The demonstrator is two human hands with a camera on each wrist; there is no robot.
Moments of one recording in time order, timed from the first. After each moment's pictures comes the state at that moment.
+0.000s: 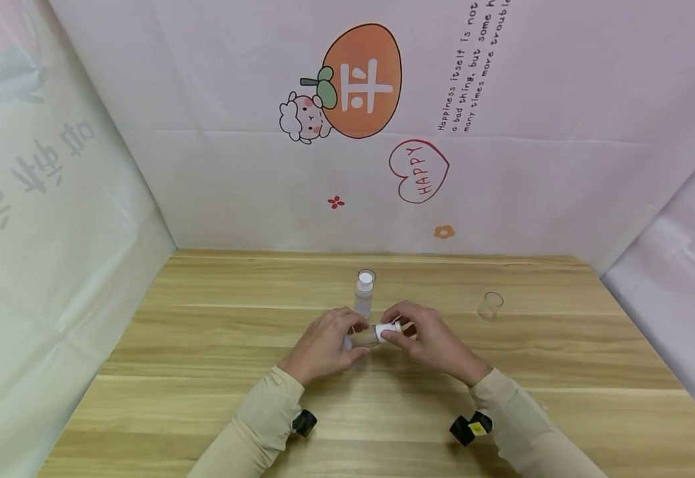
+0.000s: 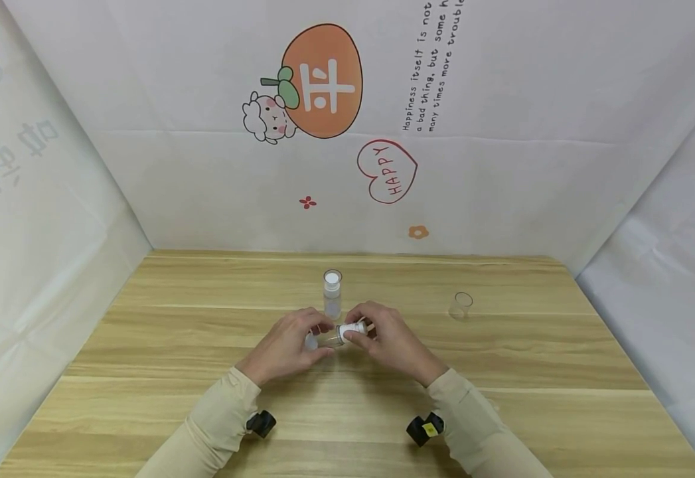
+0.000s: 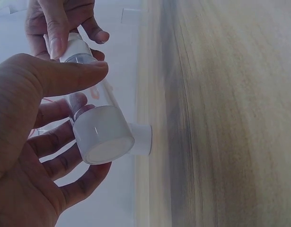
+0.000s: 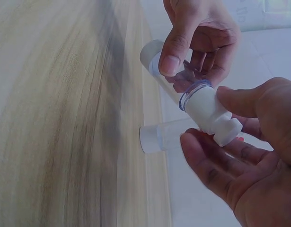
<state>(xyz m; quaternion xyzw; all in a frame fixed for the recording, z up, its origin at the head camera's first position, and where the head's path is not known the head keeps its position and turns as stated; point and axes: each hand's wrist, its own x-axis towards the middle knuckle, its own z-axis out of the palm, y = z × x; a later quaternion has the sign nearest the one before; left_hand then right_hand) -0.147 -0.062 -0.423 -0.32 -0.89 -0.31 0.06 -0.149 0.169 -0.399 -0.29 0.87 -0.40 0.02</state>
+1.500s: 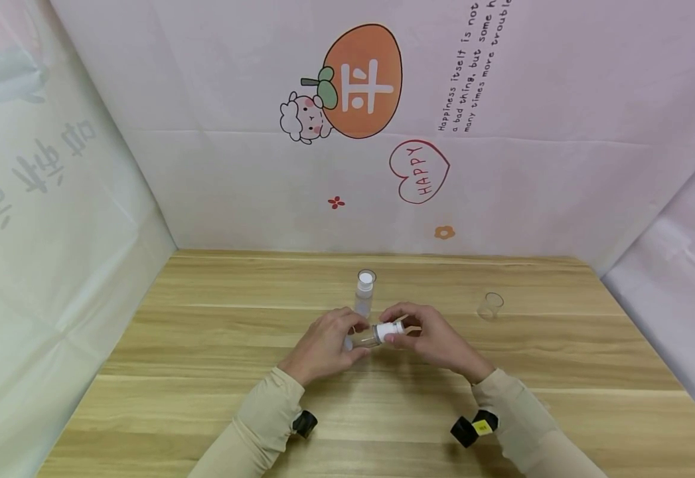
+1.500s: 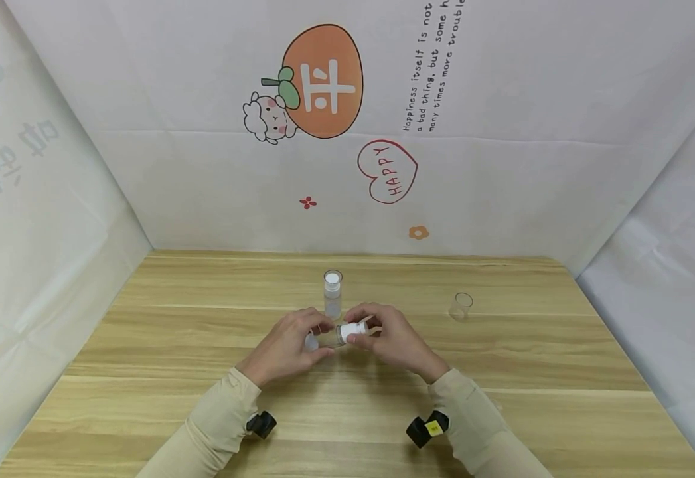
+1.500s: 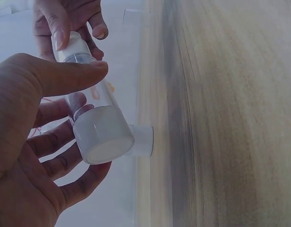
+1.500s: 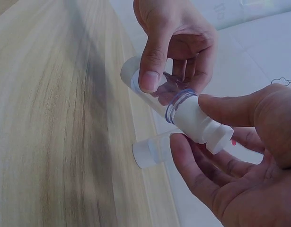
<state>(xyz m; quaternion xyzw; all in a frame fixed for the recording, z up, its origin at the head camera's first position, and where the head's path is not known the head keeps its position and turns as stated) -0.147 -0.061 -0.422 -0.32 -0.89 -0.31 0.06 -0.153 0.175 -0.398 -0.25 0.83 -0.49 0.10</state>
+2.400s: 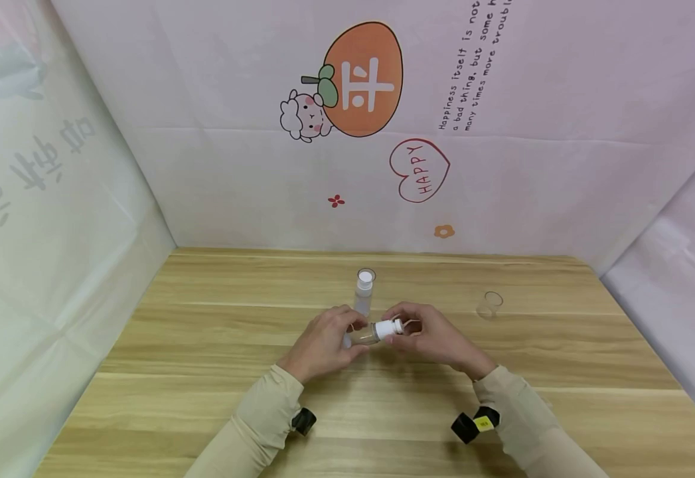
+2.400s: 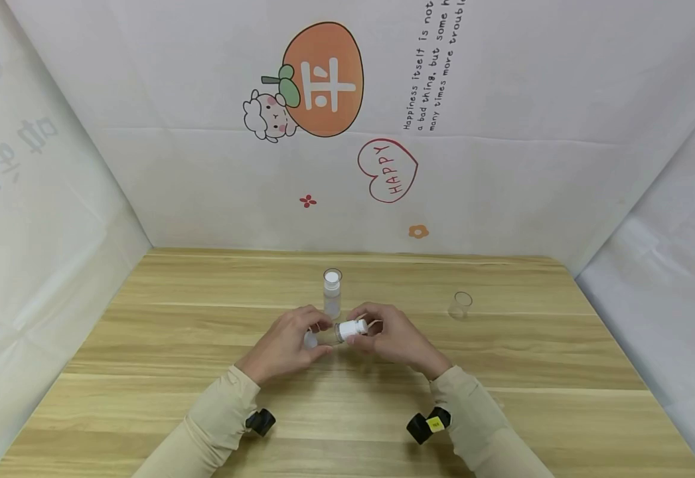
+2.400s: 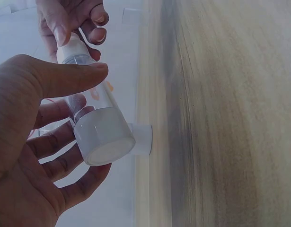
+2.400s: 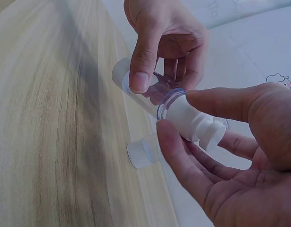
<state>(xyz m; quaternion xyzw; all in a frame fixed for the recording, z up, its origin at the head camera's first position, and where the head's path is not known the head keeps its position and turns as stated) -0.147 -0.062 -0.421 -0.31 -0.89 -0.32 0.06 -0.154 0.178 -0.396 -0.21 0.81 -0.52 0.16</state>
